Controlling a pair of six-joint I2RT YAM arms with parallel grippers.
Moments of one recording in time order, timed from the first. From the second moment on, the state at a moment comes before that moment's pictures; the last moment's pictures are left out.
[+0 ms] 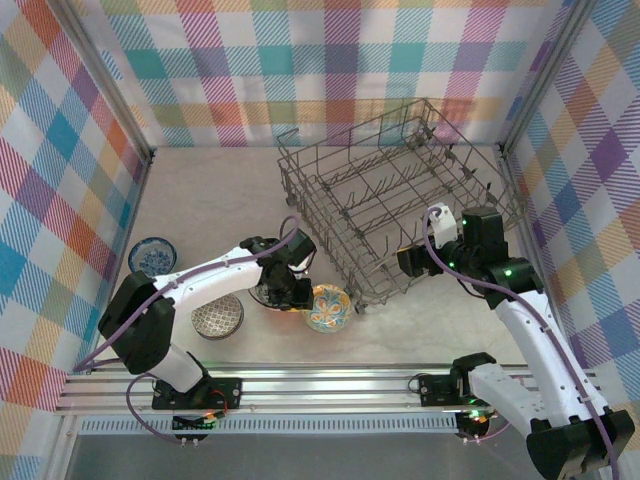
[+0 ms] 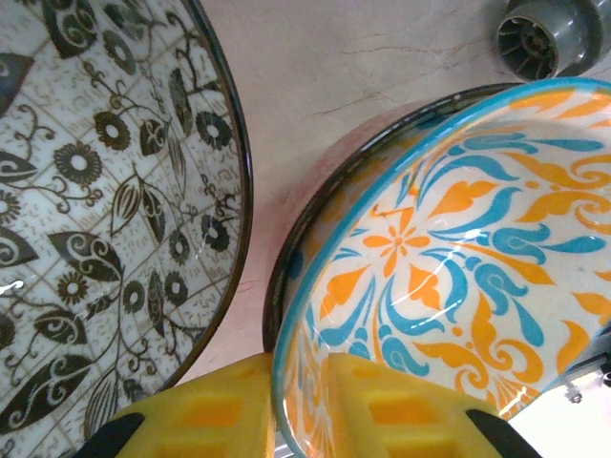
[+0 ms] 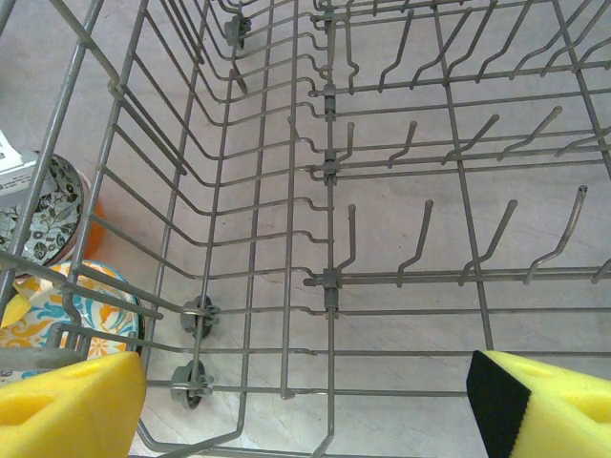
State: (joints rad) left arm -0.77 1.55 1.05 -0.87 0.27 -0.70; right arm 0.25 0.89 0.93 -0.75 -0.32 -0.10
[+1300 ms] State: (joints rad) left arm -0.67 1.22 1.07 -0.96 0.24 -0.69; right arm 0.26 0.97 1.12 -0.87 -0.61 -0.01
